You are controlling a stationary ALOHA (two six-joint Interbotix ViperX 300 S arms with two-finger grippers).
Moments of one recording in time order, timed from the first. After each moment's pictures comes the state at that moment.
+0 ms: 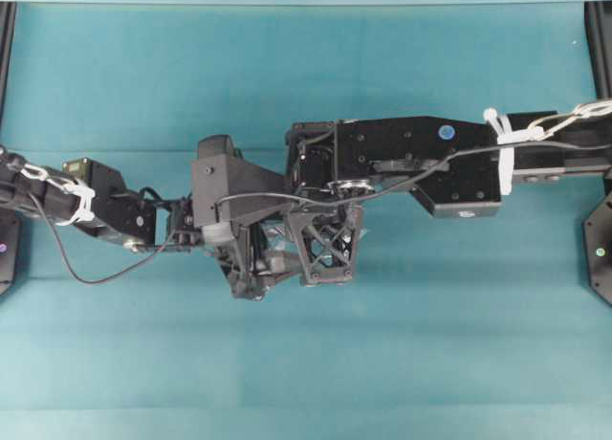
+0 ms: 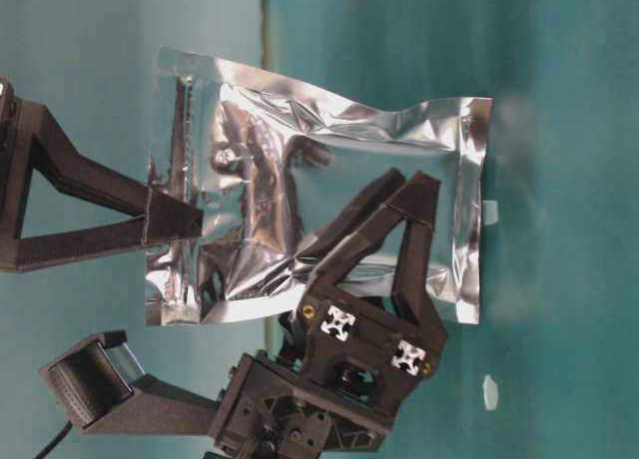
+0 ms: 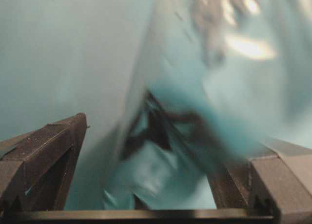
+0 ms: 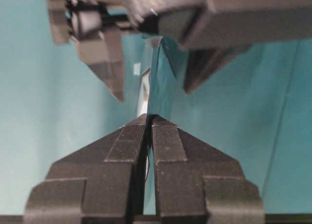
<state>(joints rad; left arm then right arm) 0.02 0.31 0.77 0.02 -0.76 -0.27 0.00 0.23 -0.10 0.00 1.19 -0.11</state>
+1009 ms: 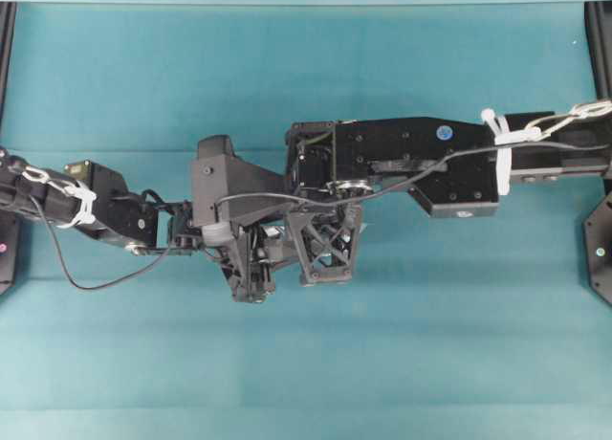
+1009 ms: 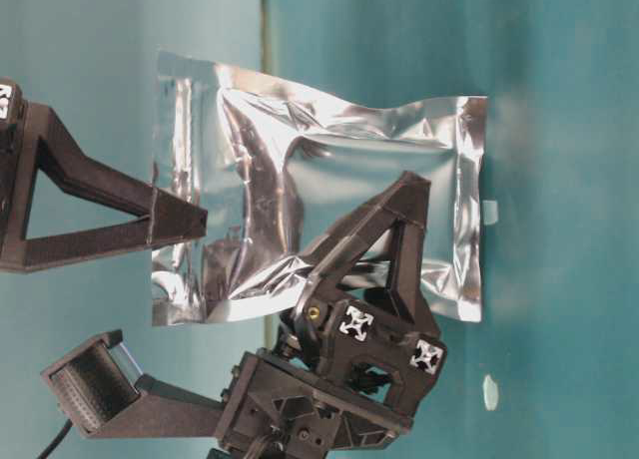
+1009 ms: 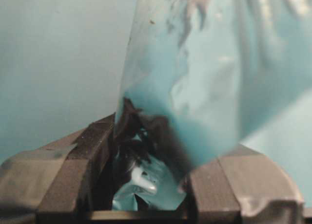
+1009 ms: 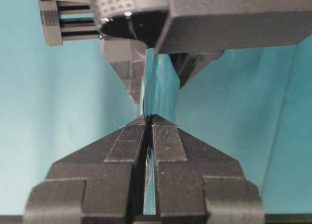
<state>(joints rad) 0.01 0.32 0.76 0.02 -0.71 -0.19 0.00 0.24 -0.10 -0.01 1.19 -0.11</state>
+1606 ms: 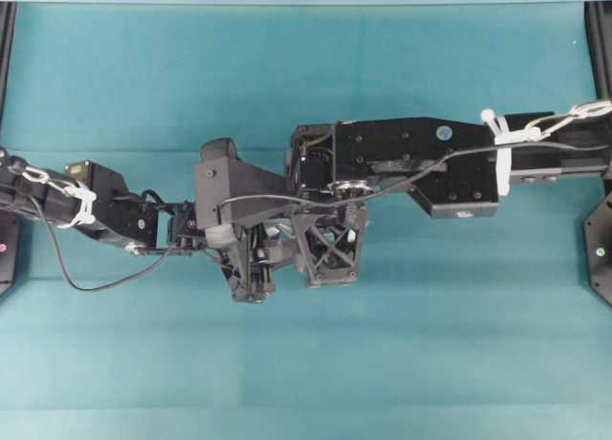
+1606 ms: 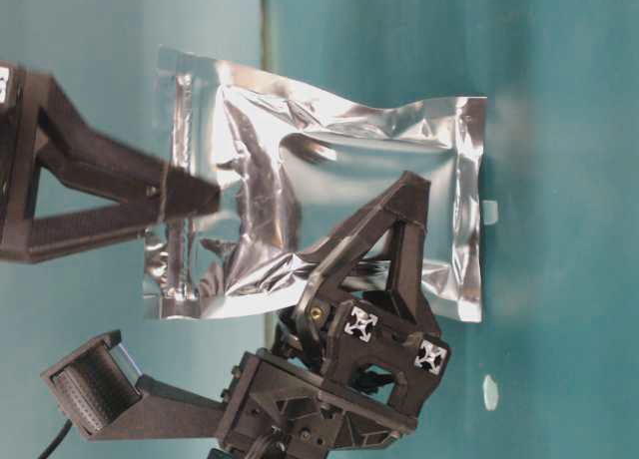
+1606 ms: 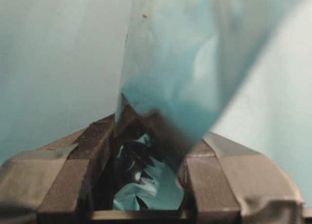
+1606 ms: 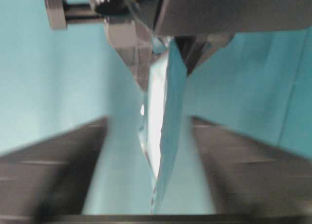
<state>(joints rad) 0.01 0.31 0.76 0.02 -0.71 -0.17 0.00 0.24 -0.10 0.00 1.23 -0.11</state>
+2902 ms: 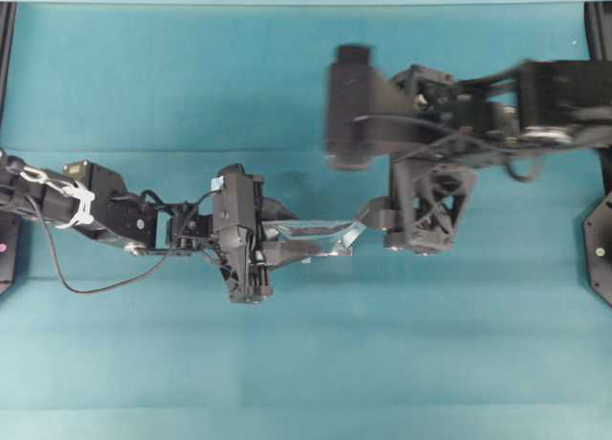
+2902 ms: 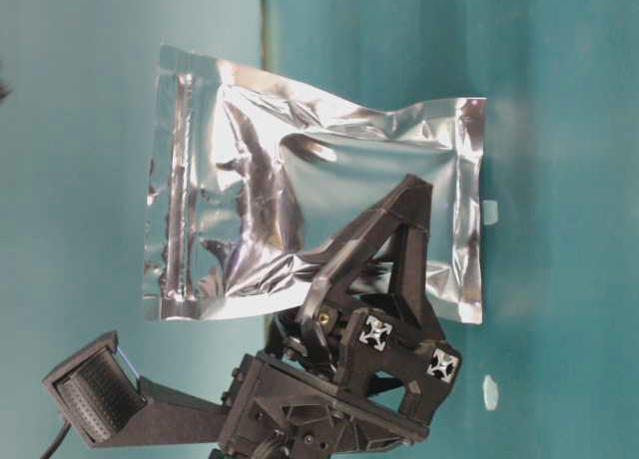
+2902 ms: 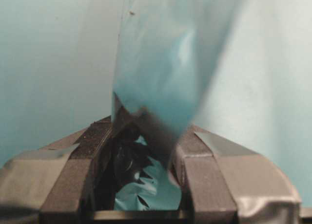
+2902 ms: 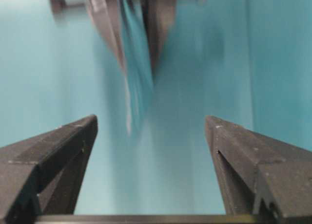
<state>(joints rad) 0.01 0.31 0.76 0.02 -0.67 -0.11 -0.03 -0.21 0.23 -0.01 0.94 0.04</state>
